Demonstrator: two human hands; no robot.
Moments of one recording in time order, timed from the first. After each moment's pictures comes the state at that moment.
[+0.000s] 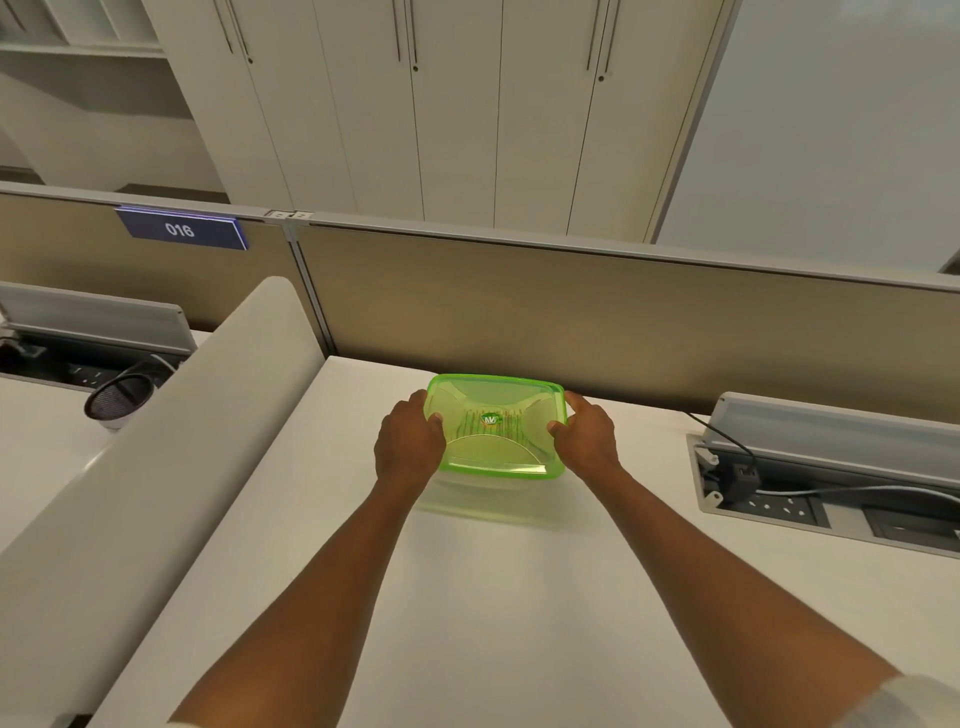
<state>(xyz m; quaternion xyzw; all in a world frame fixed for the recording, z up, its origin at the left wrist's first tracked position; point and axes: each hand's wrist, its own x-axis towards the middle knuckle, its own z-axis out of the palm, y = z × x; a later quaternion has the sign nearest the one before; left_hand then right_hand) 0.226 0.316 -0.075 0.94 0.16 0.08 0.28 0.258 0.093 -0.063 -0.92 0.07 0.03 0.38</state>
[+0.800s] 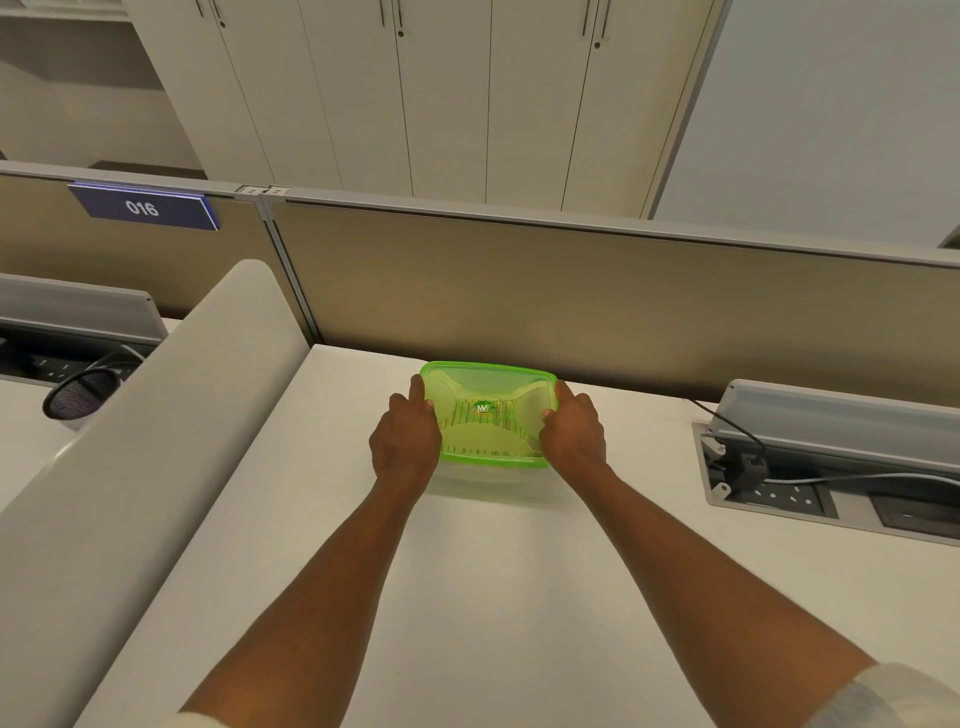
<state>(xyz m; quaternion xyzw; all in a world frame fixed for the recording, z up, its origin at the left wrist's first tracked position) 0.246 0.312 -0.099 0.97 0.16 0.08 0.18 0.268 0.115 -0.086 -0.95 0.08 0.02 0.30</state>
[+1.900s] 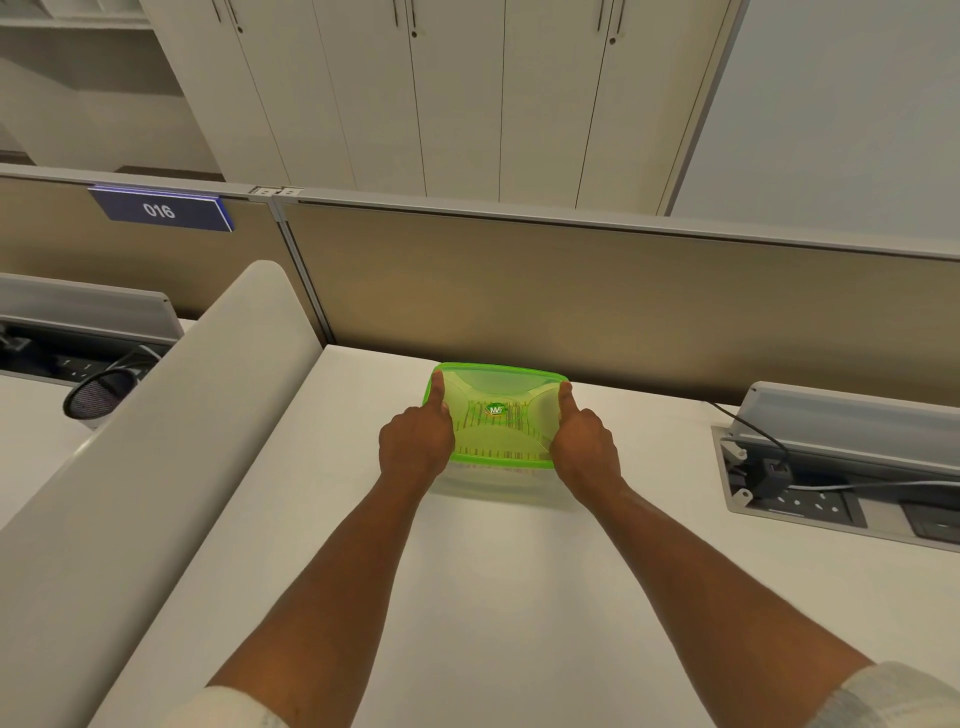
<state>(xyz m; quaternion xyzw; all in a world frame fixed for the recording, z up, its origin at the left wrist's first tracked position) 0.255 0.322 -0.100 0.98 0.13 -0.01 0.13 0.263 0.114 -0.102 -0.97 0.04 0.04 0.22</state>
